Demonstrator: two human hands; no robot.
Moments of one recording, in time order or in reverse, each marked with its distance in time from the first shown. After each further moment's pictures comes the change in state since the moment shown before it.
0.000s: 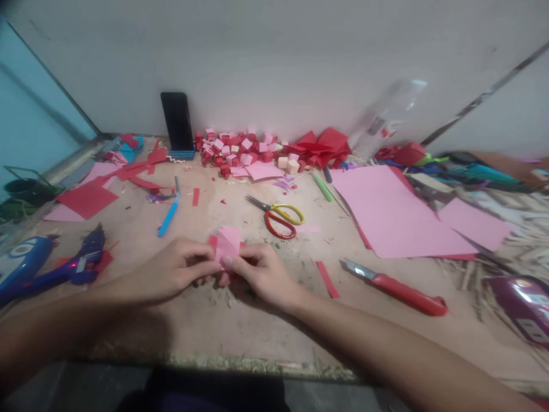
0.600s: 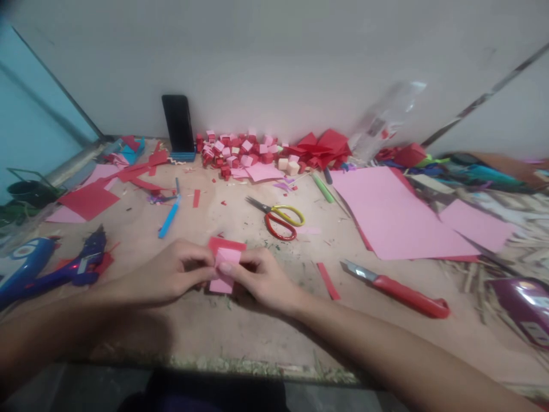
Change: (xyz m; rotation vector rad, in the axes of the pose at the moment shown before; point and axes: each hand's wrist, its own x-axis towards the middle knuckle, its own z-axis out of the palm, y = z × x) left_hand -0.002 -0.003 0.000 0.015 -0.010 0.020; right_hand 0.001 0.004 -0.001 0.000 -0.057 -0.038
